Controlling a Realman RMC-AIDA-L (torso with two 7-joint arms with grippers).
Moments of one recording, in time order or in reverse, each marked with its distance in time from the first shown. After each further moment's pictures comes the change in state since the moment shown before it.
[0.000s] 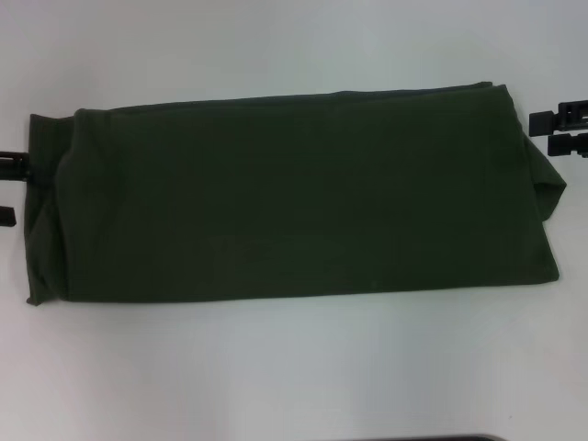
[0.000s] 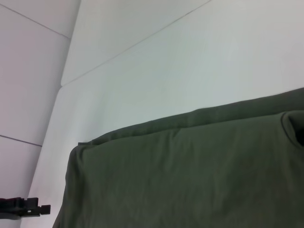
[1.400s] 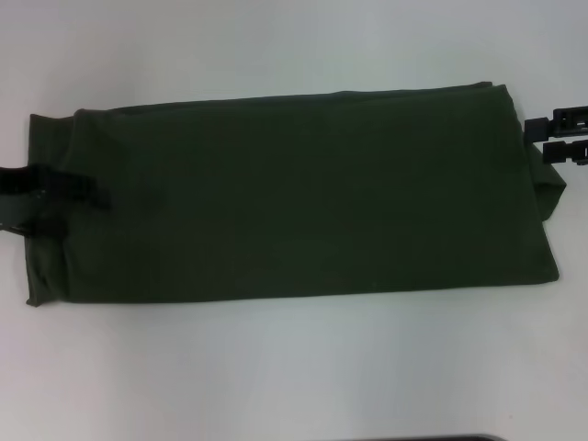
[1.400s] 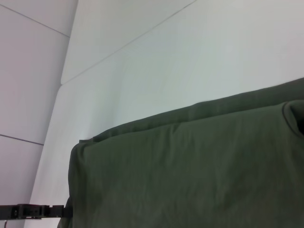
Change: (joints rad) left arm -0.054 -0.083 0.107 -0.005 0.051 -0.072 0.033; right arm -0.003 0.005 -0.004 0.014 -0.001 0.003 0.011
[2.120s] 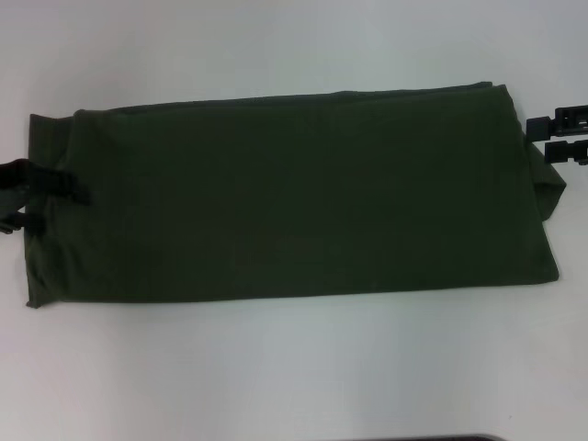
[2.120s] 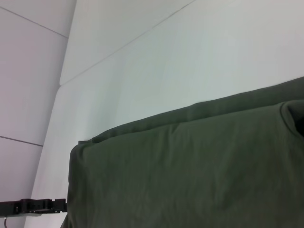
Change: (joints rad) left arm -0.003 0.007 -0.002 0.010 0.051 -0.047 -0.035; right arm 0.000 -0.003 -0.001 0.000 0.000 -0.001 0.009
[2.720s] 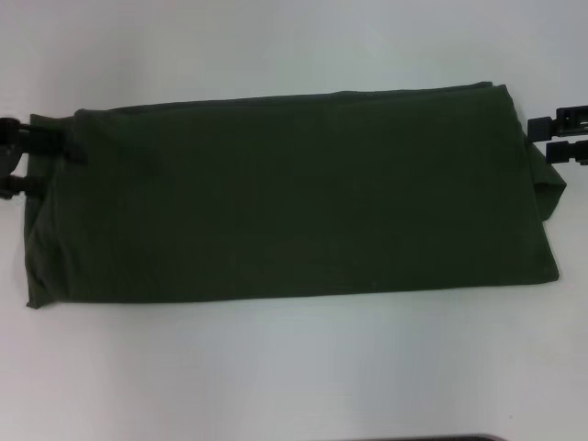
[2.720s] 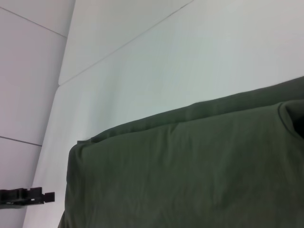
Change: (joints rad) left arm -0.001 0.009 -0.076 0.090 -0.071 0.110 -0.001; right arm 0.000 -0.002 -0.001 0.000 -0.002 0.000 0.001
